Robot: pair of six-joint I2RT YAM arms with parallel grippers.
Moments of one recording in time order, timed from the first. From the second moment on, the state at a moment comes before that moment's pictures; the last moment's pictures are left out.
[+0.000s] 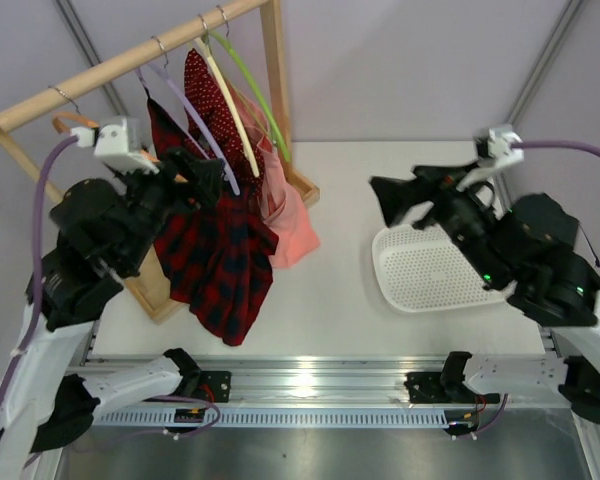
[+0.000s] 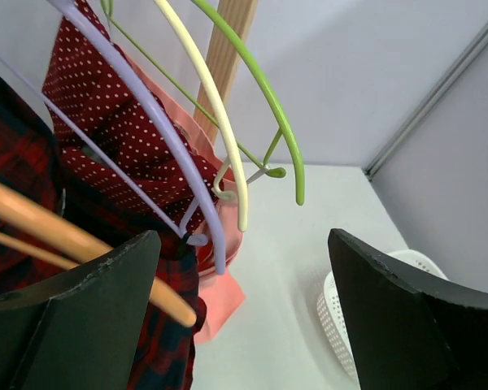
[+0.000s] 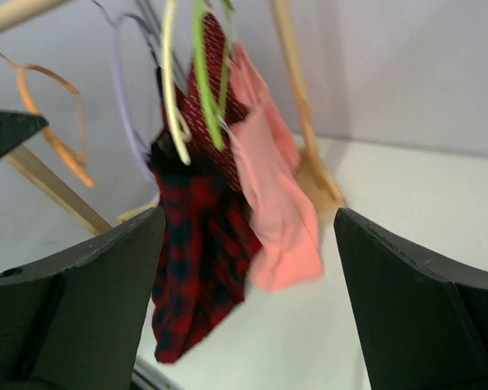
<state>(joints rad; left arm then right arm) -0.74 0.96 1.67 -0.70 -0.49 -0.31 1.09 1.04 1.69 -0.50 0.55 0.21</state>
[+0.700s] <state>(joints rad) -0.96 0.94 1.72 -0.77 -0.40 -0.28 1.08 0.47 1.05 -0.87 0.84 0.58</state>
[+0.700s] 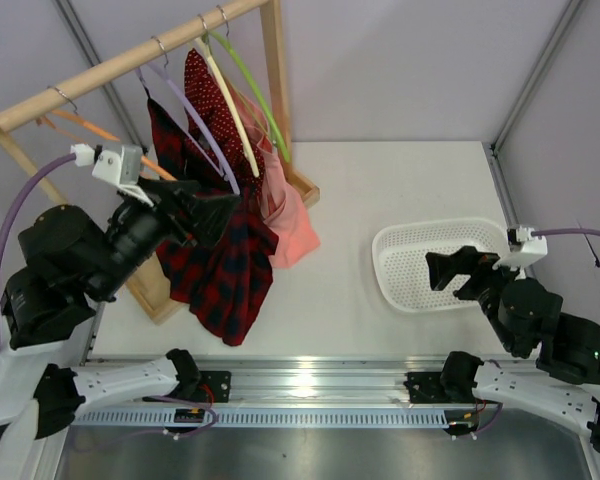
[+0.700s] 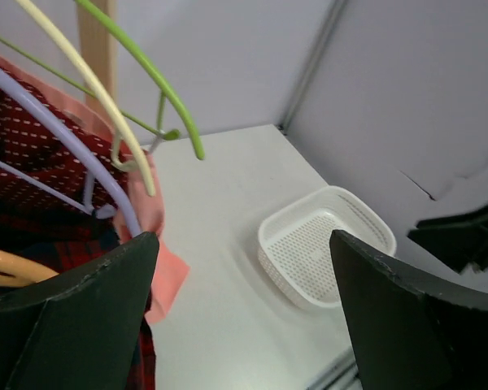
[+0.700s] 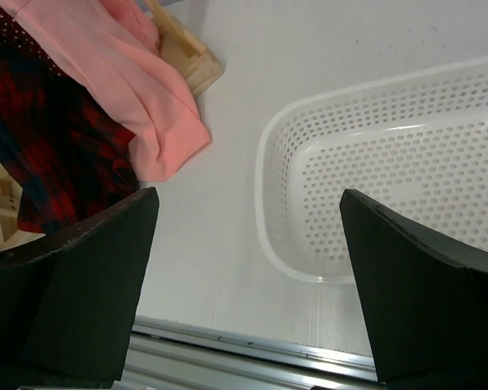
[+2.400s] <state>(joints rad) -0.72 1.16 0.81 -0.72 -0.90 -0.72 0.35 0.81 0.90 -0.47 0.01 0.49</state>
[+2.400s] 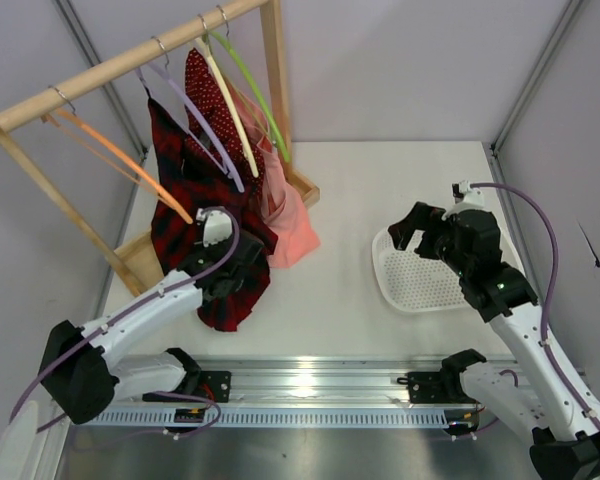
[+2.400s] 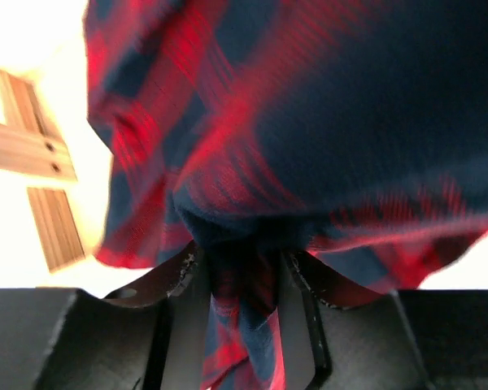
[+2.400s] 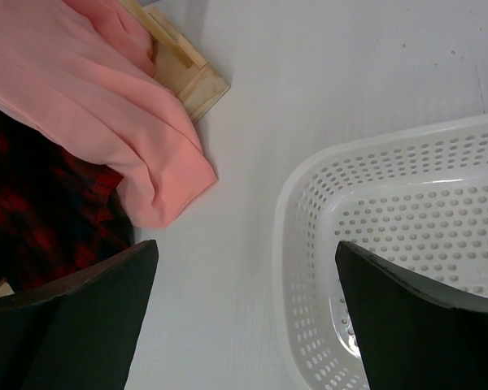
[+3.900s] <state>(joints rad) -1.13 0.70 0.76 -0.43 -0.53 -0.50 0.32 0.54 0.82 -0.50 0.06 0.51</state>
